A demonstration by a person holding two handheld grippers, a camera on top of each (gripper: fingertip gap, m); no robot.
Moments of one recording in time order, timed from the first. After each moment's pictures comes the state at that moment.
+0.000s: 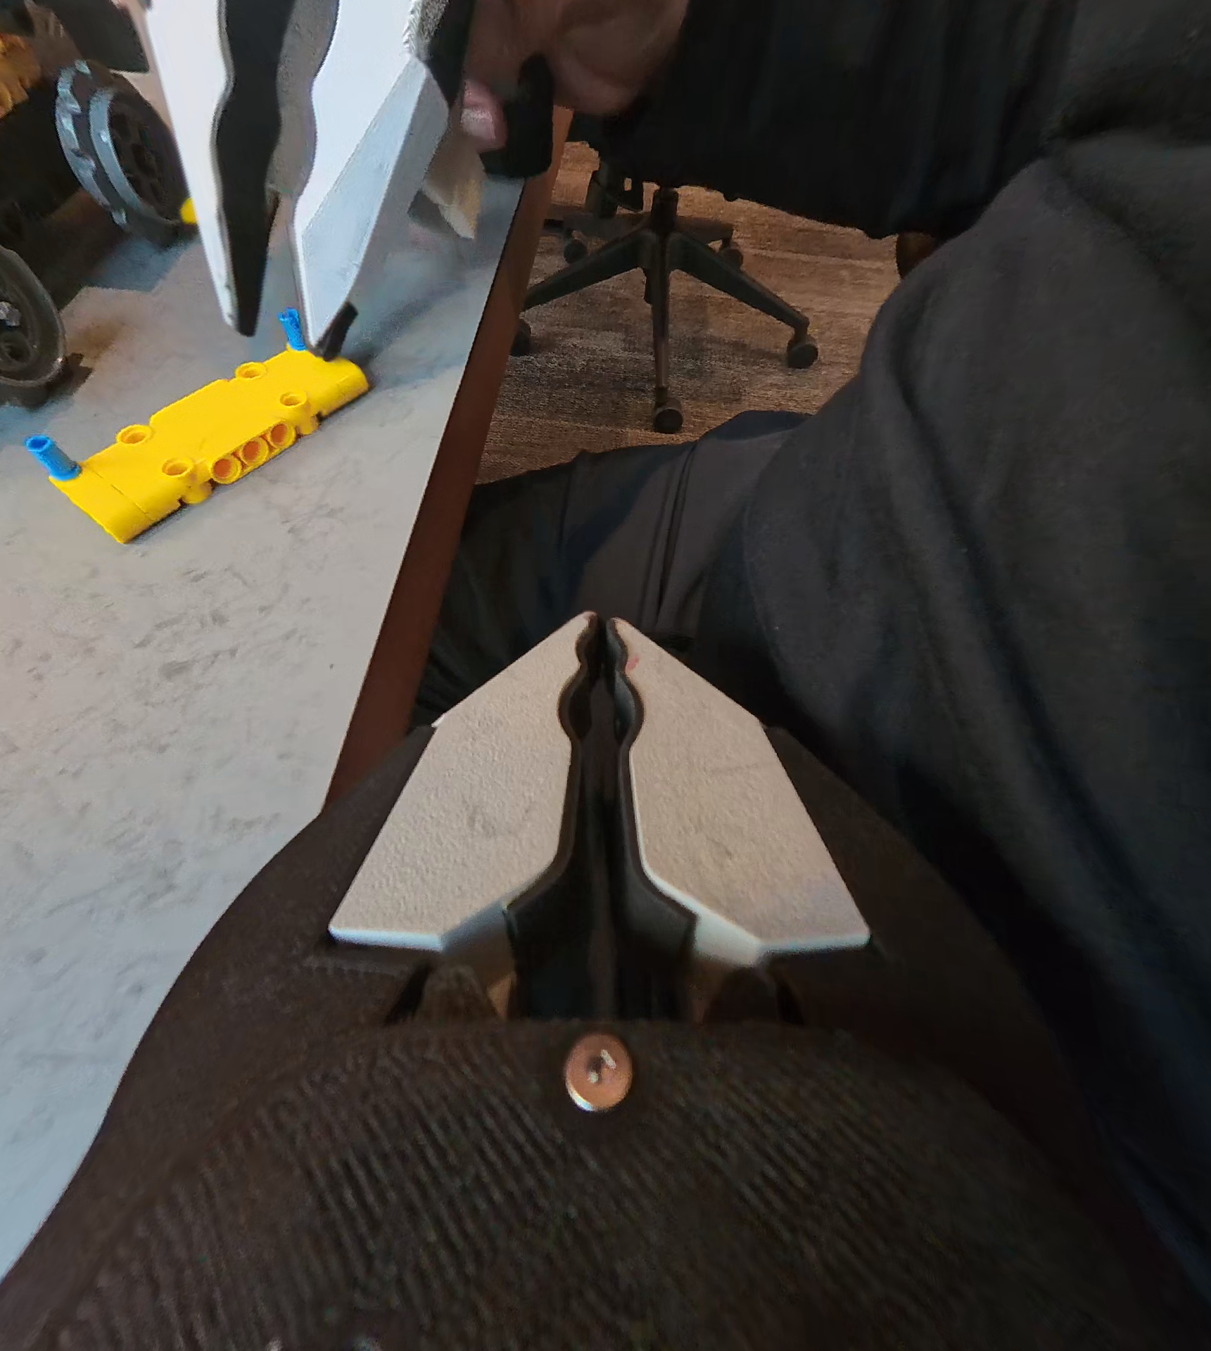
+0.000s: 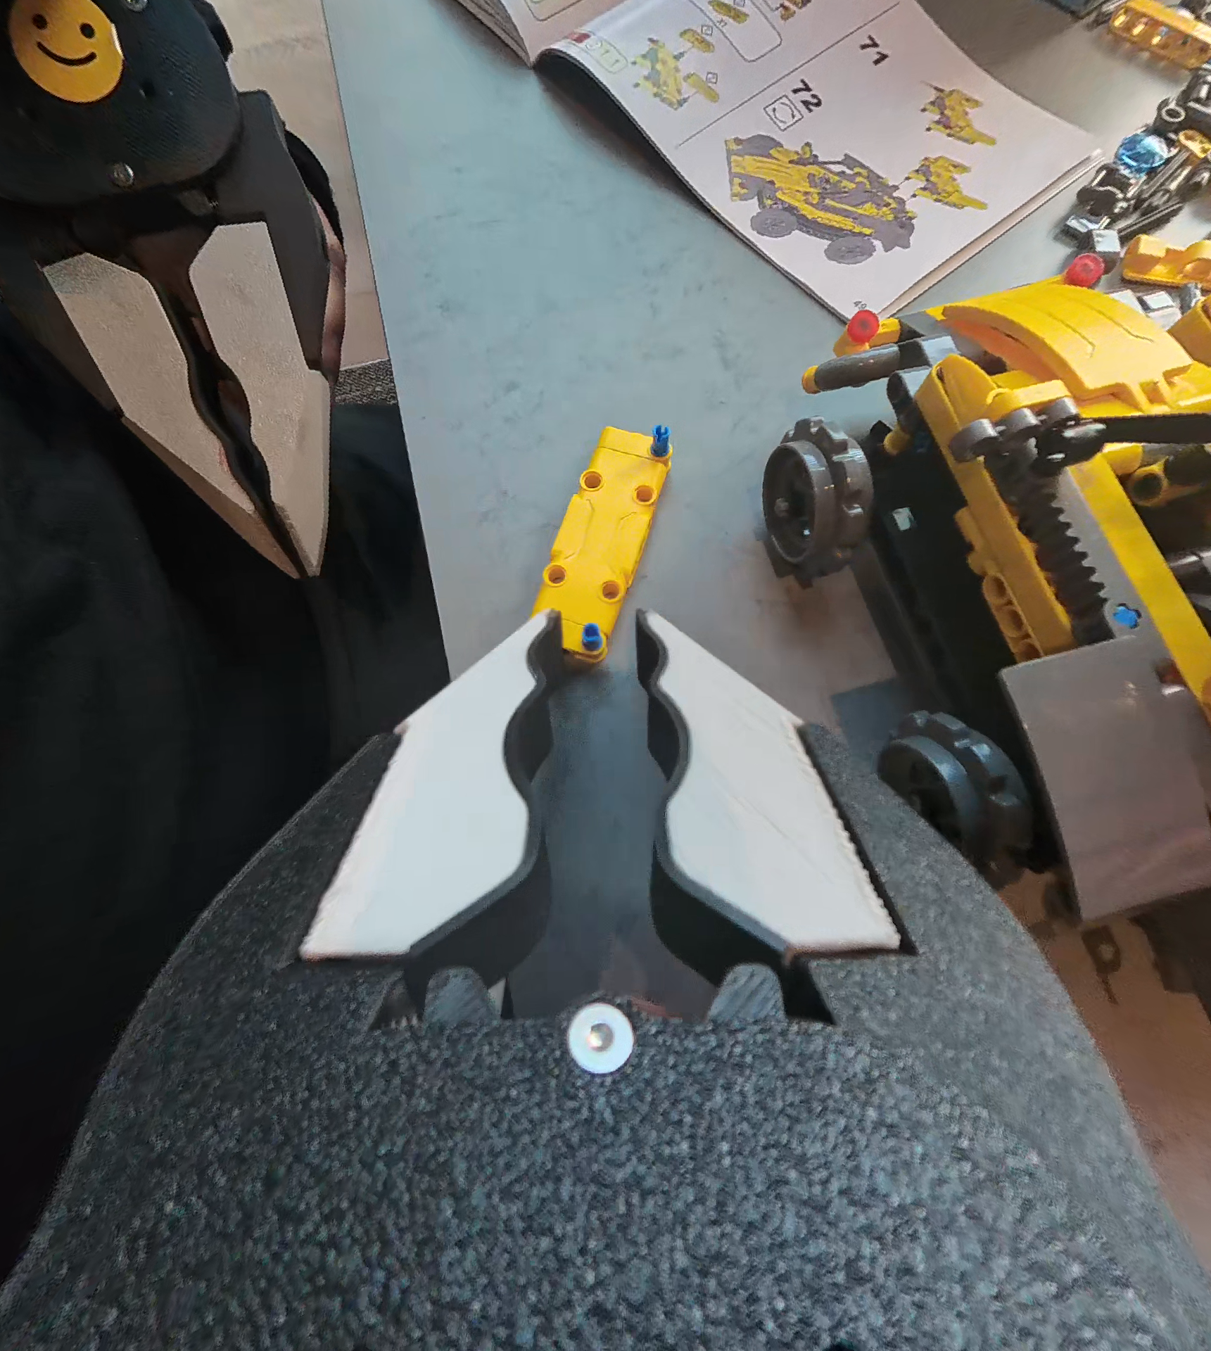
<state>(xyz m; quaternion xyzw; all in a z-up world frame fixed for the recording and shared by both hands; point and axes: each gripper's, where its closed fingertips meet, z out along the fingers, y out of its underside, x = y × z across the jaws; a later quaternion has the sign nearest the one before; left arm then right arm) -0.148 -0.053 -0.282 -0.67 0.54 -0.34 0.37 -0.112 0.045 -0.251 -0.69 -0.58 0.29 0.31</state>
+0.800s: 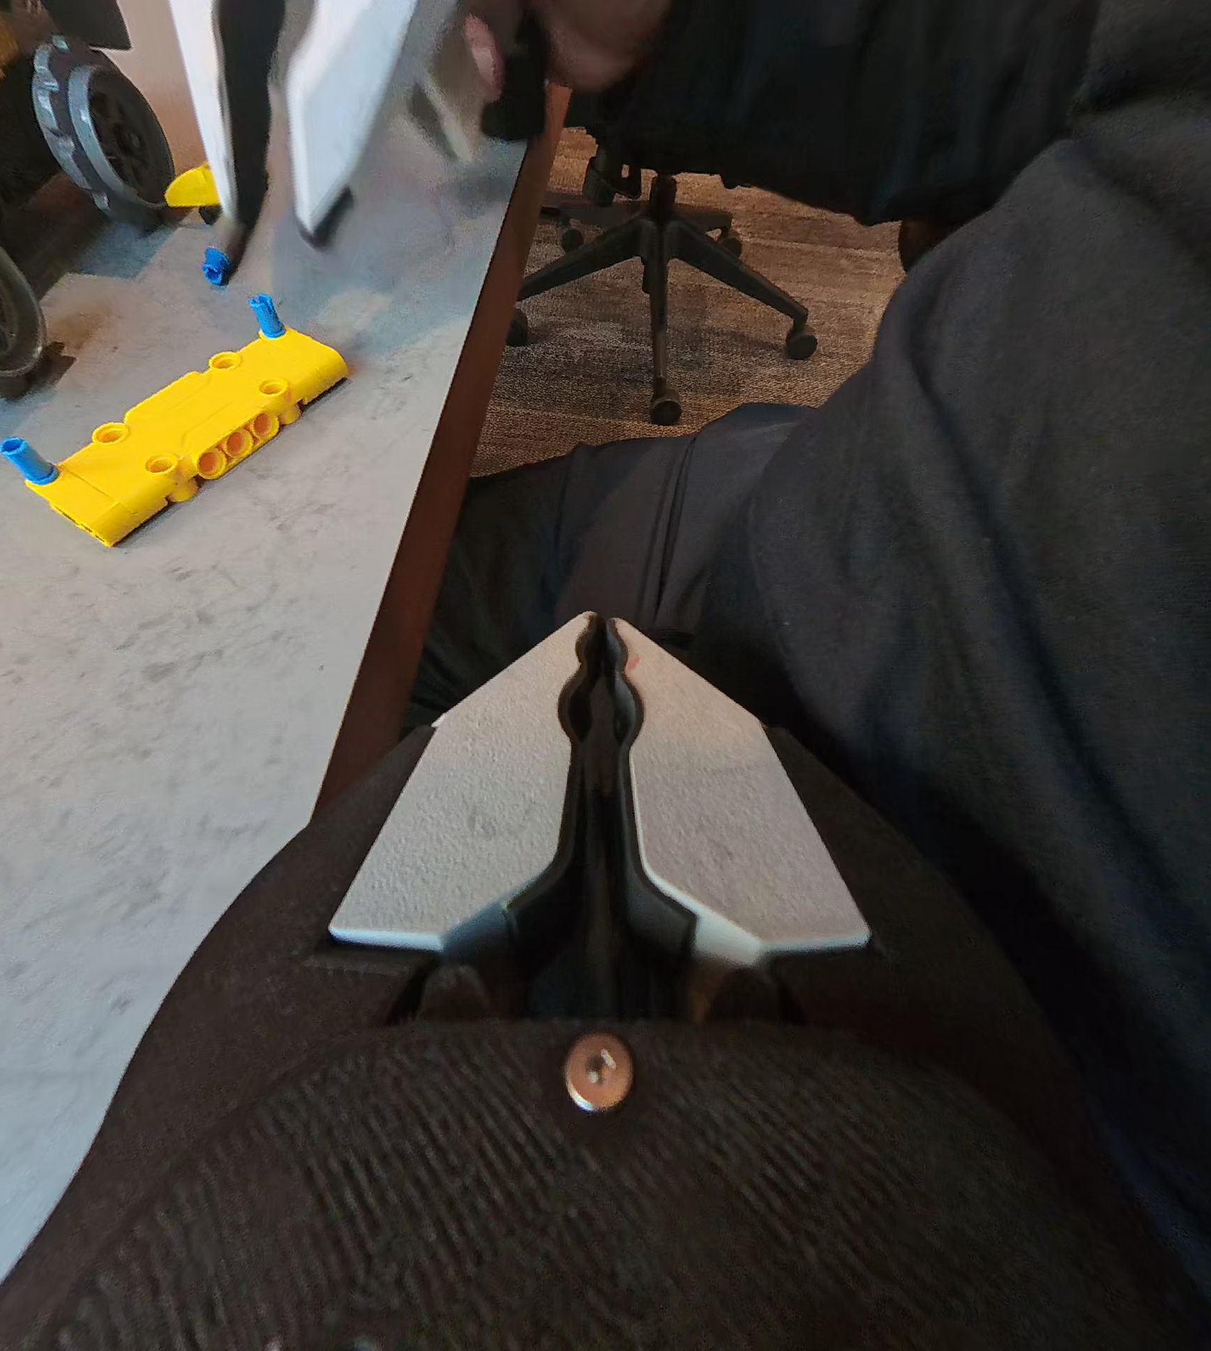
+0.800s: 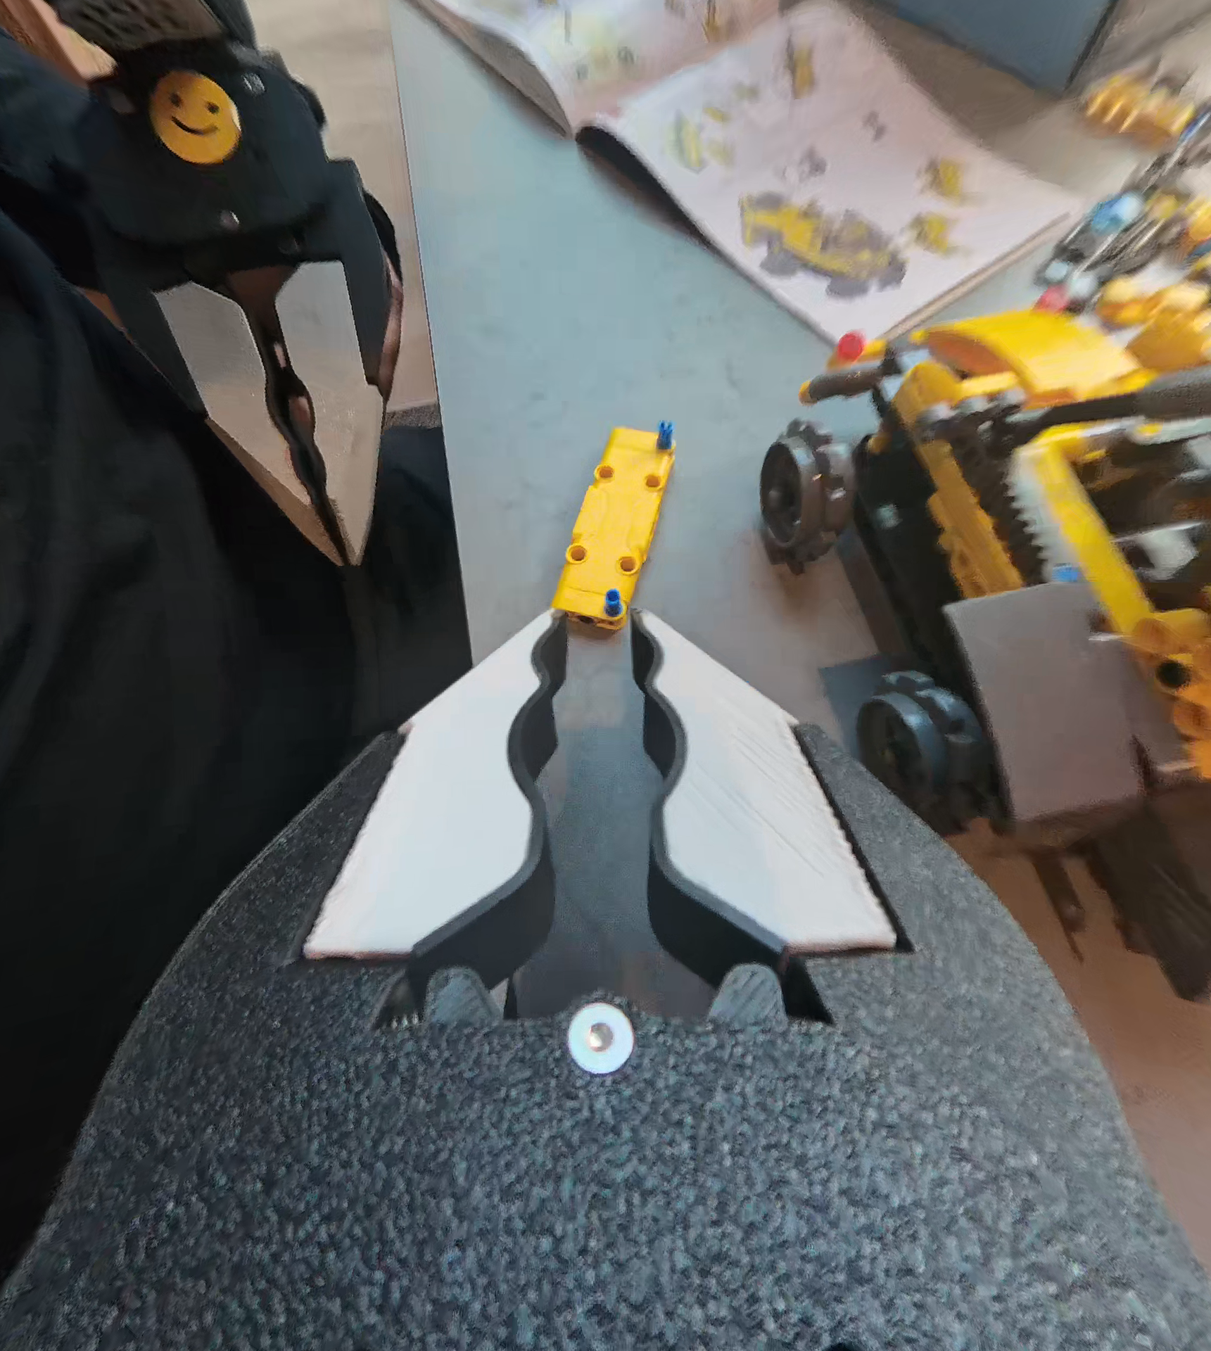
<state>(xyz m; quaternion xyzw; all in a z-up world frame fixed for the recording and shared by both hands) -0.146 -0.053 -0.284 -0.67 0.54 -0.34 0.37 -0.097 0.043 -0.238 -0.67 -0.59 0.33 0.33</state>
